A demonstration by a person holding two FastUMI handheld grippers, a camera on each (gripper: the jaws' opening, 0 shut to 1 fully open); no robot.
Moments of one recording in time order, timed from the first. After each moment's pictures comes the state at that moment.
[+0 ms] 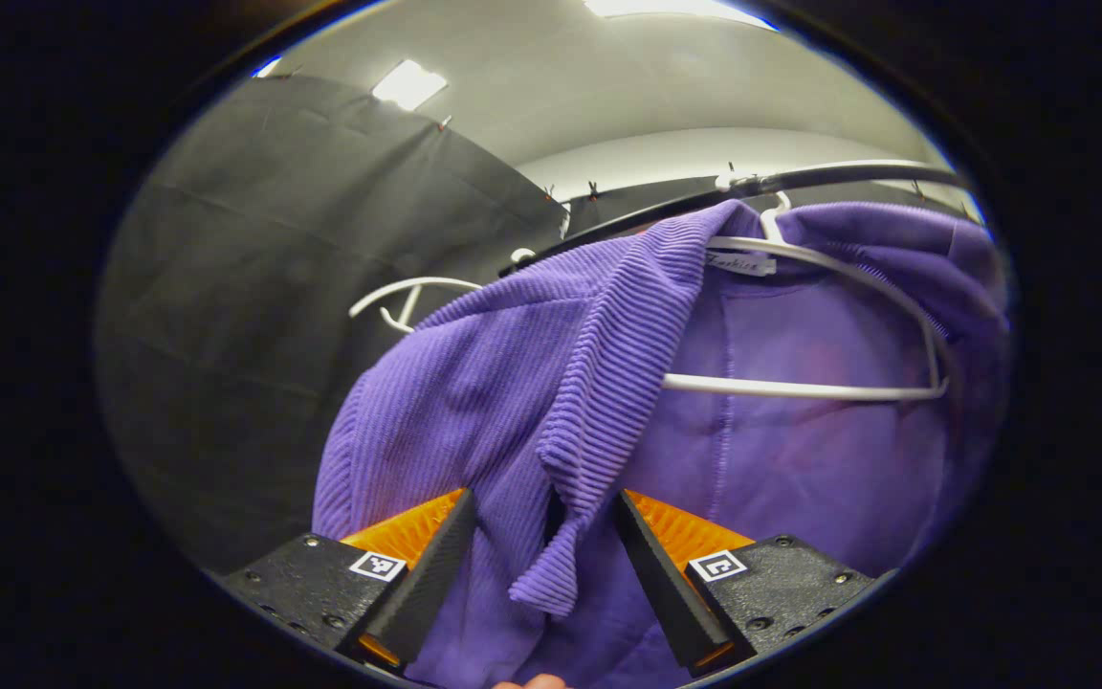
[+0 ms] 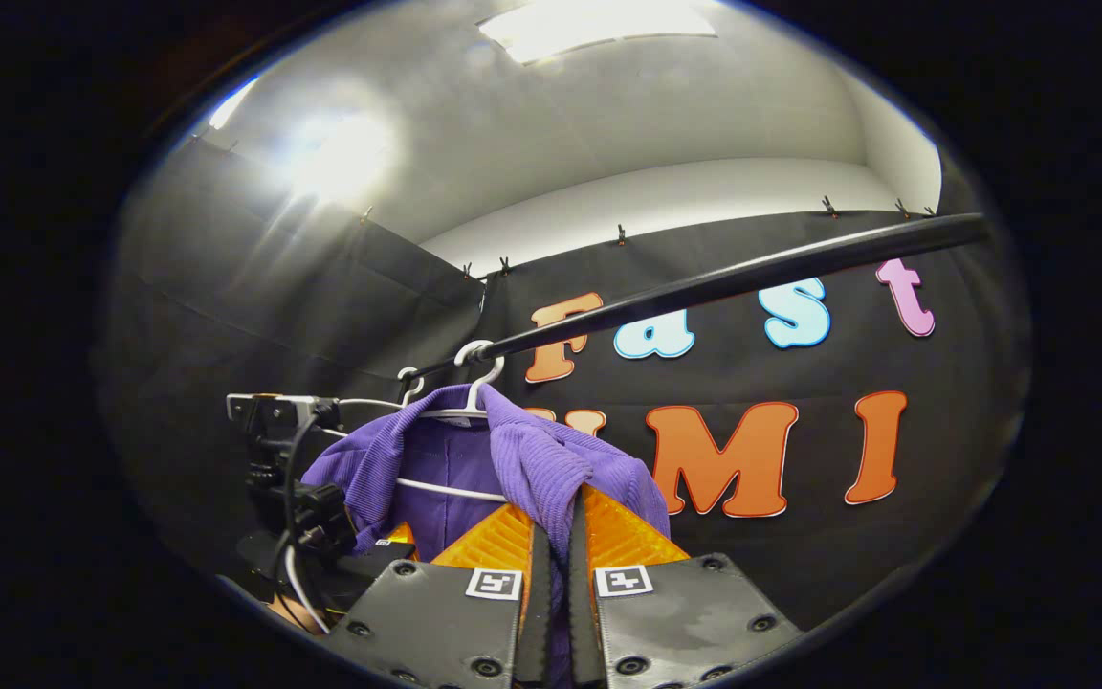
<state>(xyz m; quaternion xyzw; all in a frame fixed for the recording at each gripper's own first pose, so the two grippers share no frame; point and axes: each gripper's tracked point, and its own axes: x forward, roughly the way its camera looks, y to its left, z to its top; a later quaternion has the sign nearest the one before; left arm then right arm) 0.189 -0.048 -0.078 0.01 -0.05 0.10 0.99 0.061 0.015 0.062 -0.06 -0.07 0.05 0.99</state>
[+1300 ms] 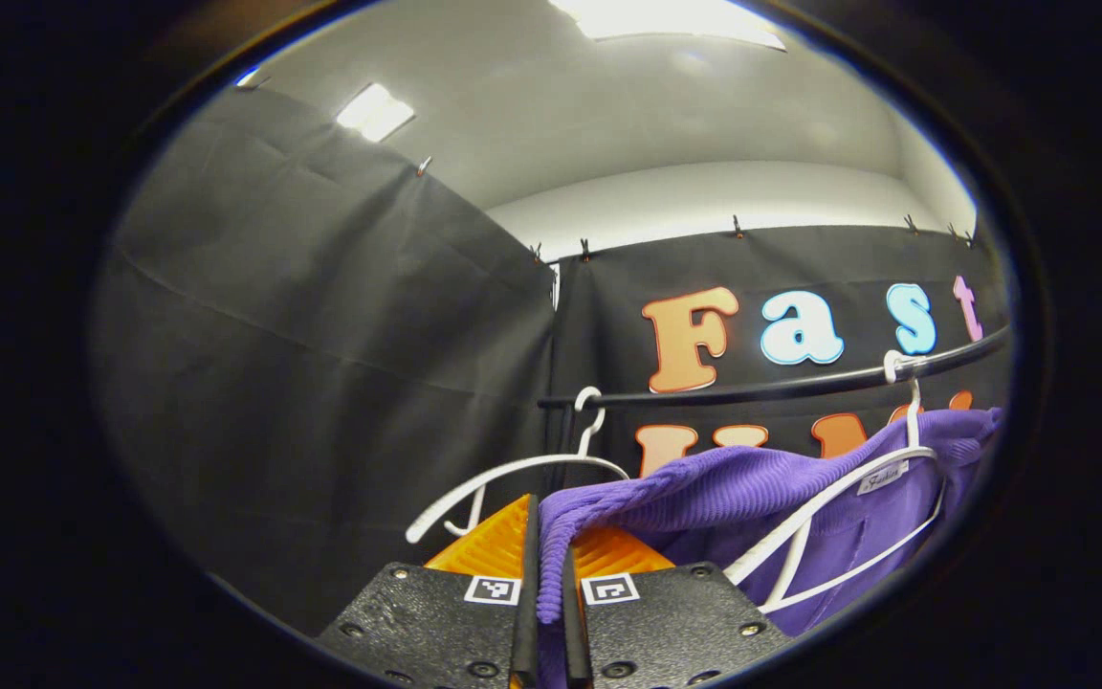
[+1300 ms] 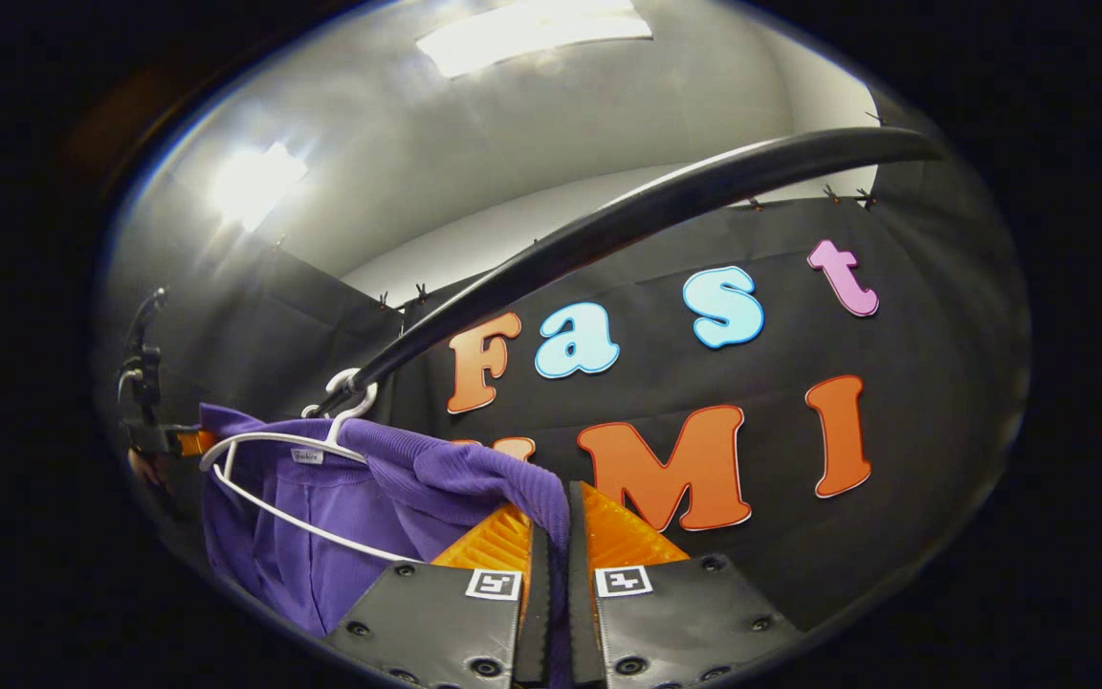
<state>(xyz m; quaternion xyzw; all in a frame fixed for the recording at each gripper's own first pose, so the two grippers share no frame) 0.281 0.062 0.046 -0.06 -0.06 -0.04 1.00 0.129 -0.054 0.073 0.01 -0.10 -0.04 0.99</state>
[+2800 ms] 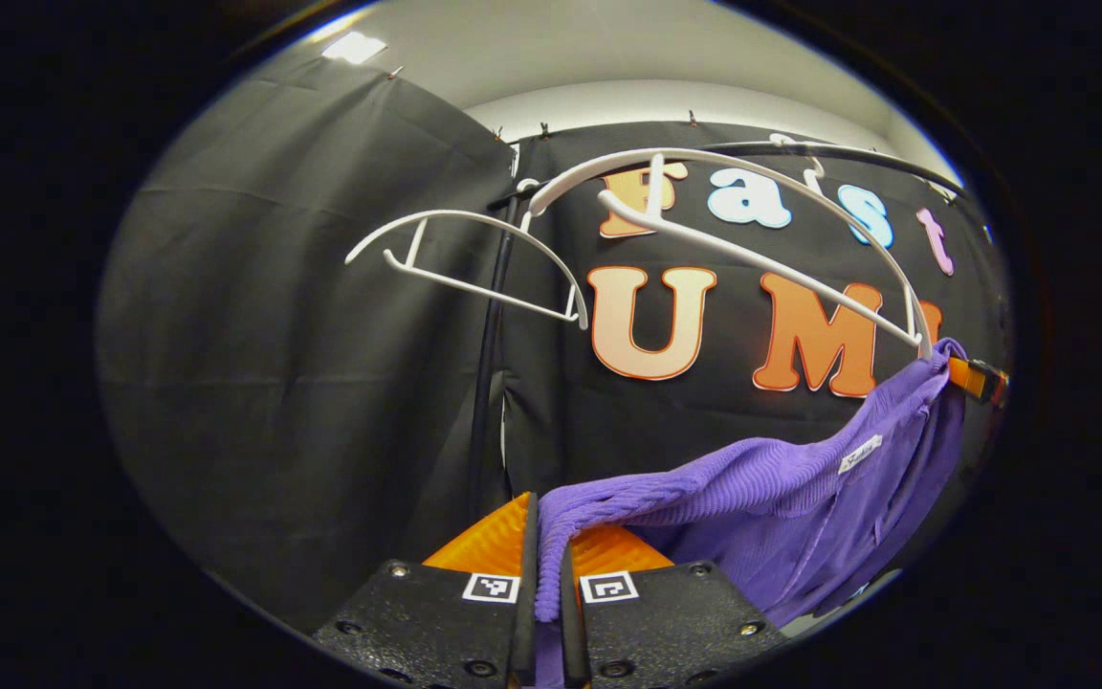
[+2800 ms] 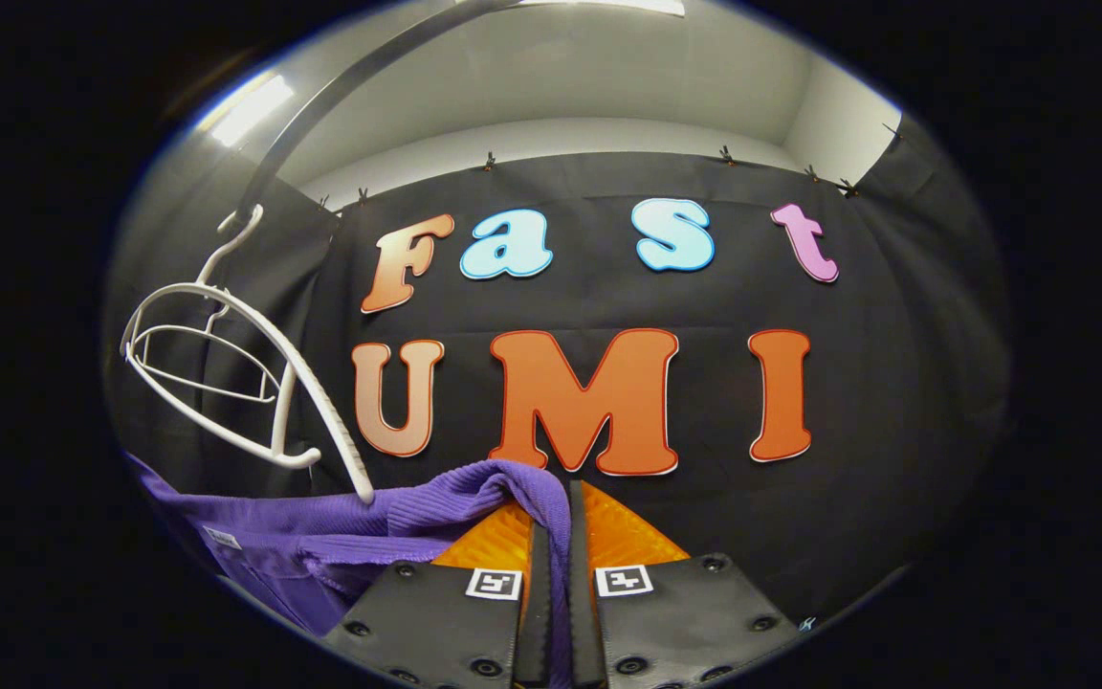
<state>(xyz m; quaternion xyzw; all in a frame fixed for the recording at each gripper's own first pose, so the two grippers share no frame) 0.195 0.008 -0.132 0.02 0.08 -0.08 0.99 0.181 -0.151 -0.024 -0.06 -0.03 -0.17 0.98</state>
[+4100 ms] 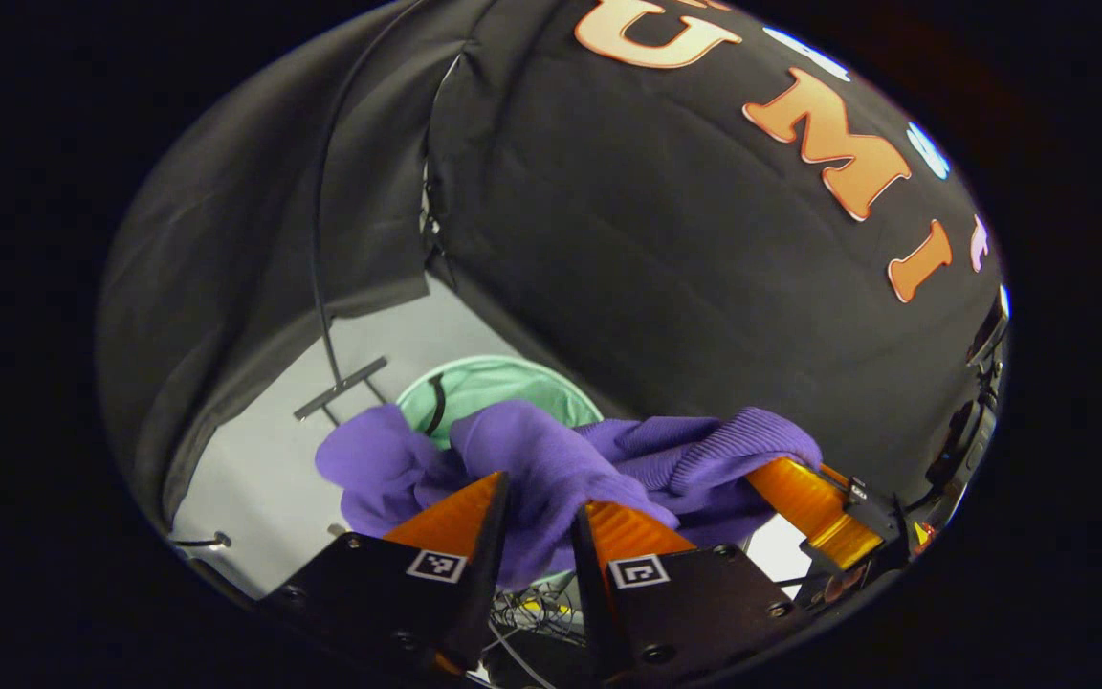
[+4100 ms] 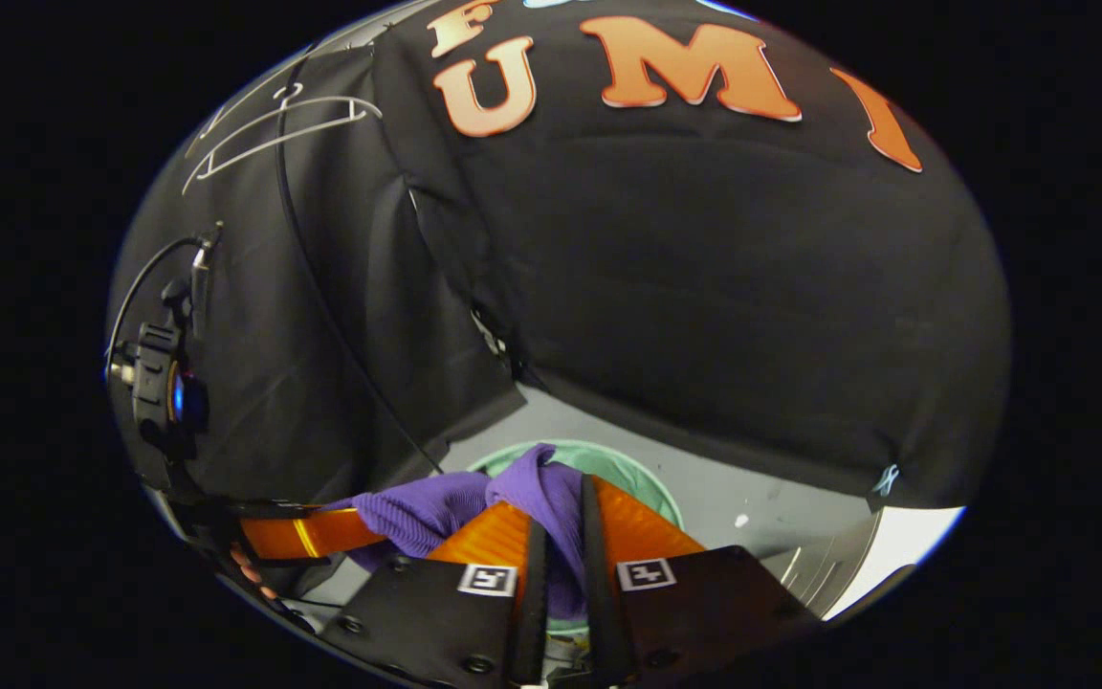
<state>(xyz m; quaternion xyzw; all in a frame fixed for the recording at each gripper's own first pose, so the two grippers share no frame) 0.030 -0.192 -0.352 -0.12 0.56 -0.14 0.81 0.038 -0.027 -0.424 0.07 0.45 -0.02 0.89</state>
